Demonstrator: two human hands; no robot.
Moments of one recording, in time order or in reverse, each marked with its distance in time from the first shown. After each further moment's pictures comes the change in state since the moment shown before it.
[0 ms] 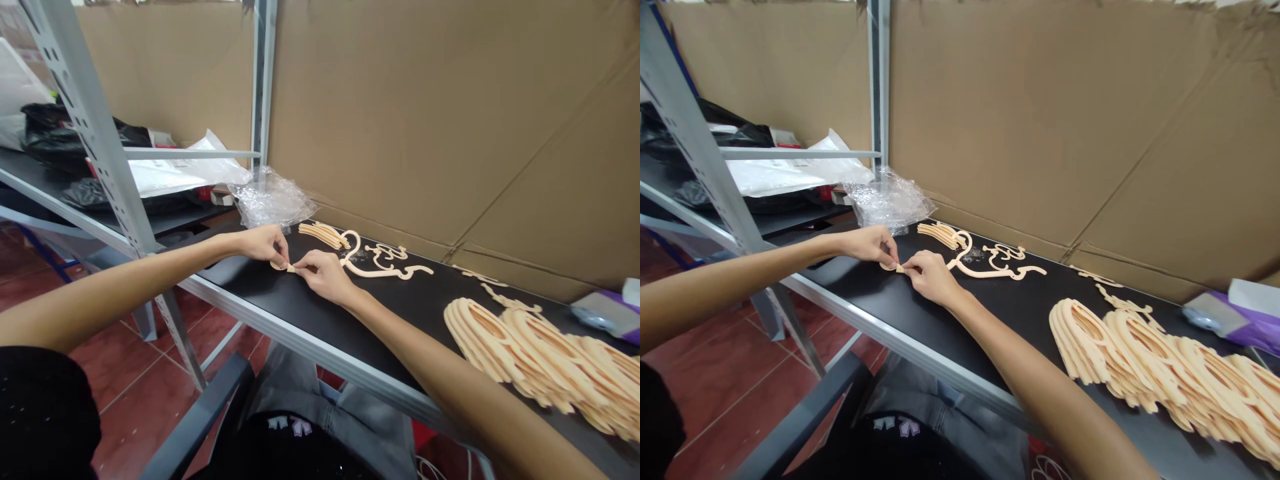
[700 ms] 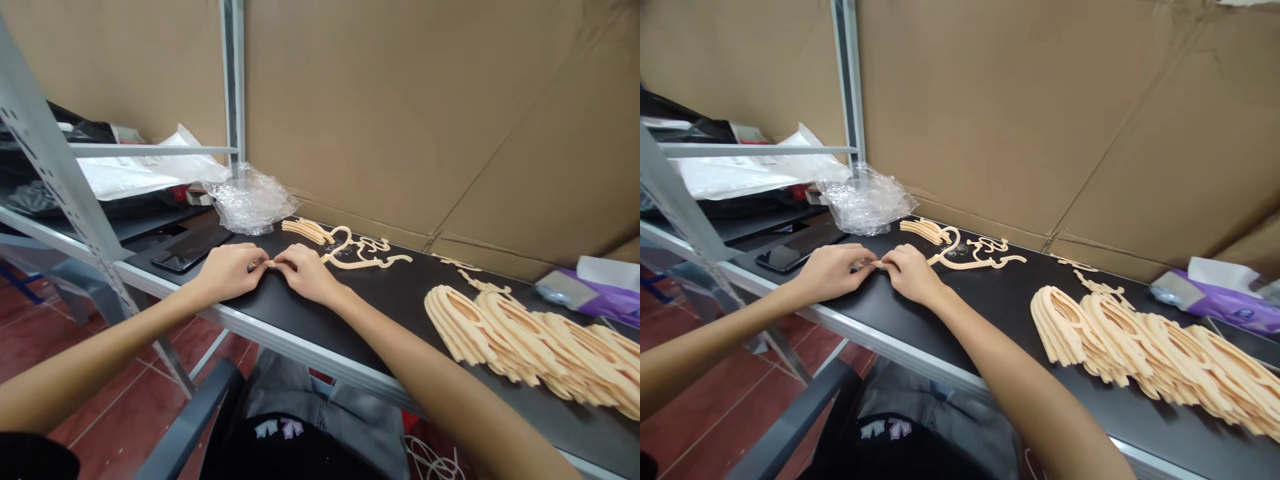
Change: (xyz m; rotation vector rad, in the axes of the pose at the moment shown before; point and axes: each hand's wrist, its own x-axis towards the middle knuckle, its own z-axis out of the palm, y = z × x) left_hand -0.047 0.029 0.057 0.613 0.539 -0.144; right_hand 0.004 -0.009 -0.001 -0.154 -0.042 -0.001
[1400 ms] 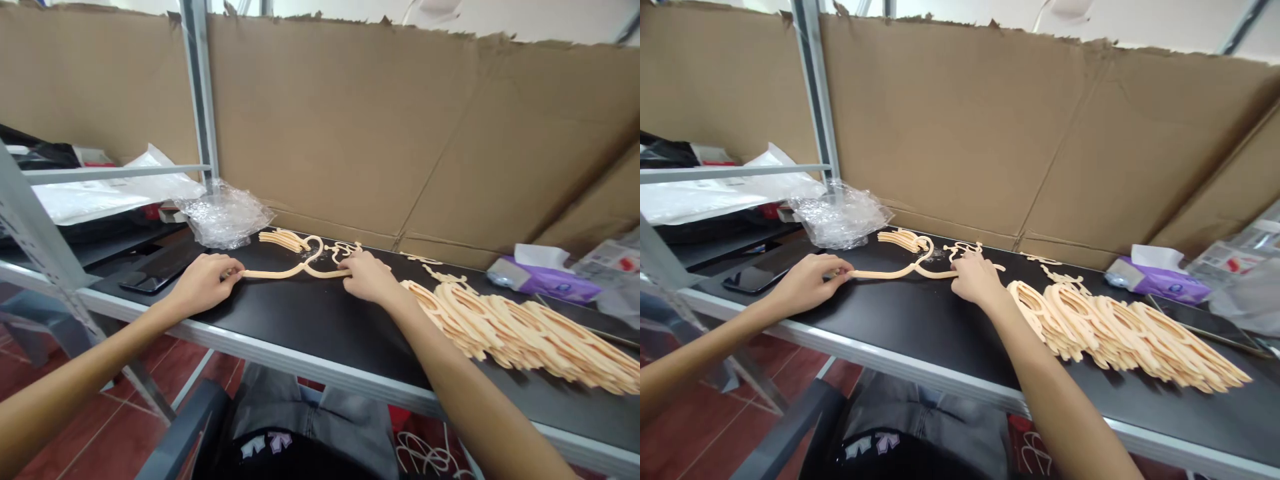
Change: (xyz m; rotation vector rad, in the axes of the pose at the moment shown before) left_hand 0.010 -0.010 -0.001 -0.106 -0.018 0.086; right_hand -0.070 0.031 -0.124 -0.617 -0.284 0.608
